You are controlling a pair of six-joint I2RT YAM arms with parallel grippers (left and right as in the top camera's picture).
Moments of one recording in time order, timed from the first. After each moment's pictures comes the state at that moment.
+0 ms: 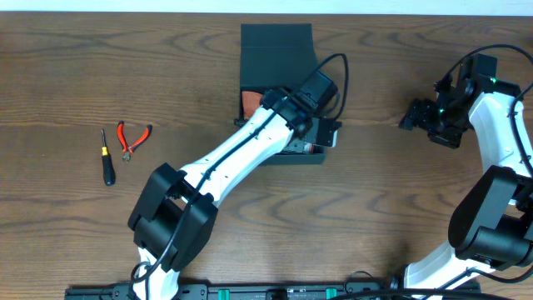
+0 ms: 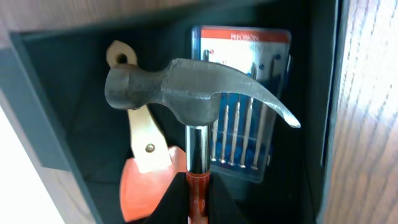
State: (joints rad) left arm -0.76 2.01 1.68 -0.91 -0.18 1.01; right arm -0.29 1.84 1.42 -1.01 -0.19 0.12
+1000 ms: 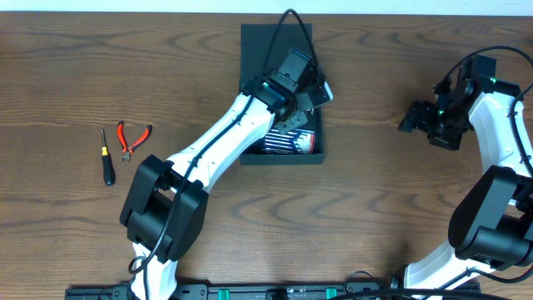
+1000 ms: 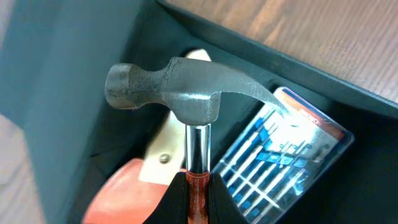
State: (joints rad) left arm -0.64 2.03 1.68 -0.75 0.00 0.53; right arm -0.29 1.84 1.42 -1.03 -0.19 0.12
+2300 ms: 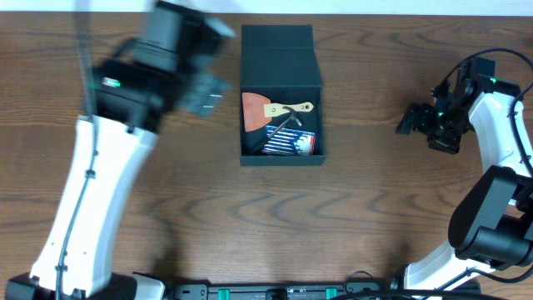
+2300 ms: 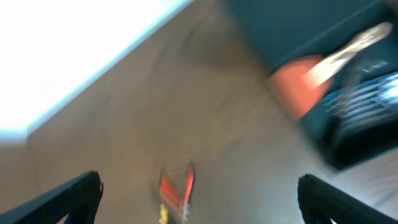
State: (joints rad) left arm -0.28 1.58 1.87 -1.25 -0.19 0.33; right arm -0.29 1.84 1.42 -1.07 -0.20 0.12
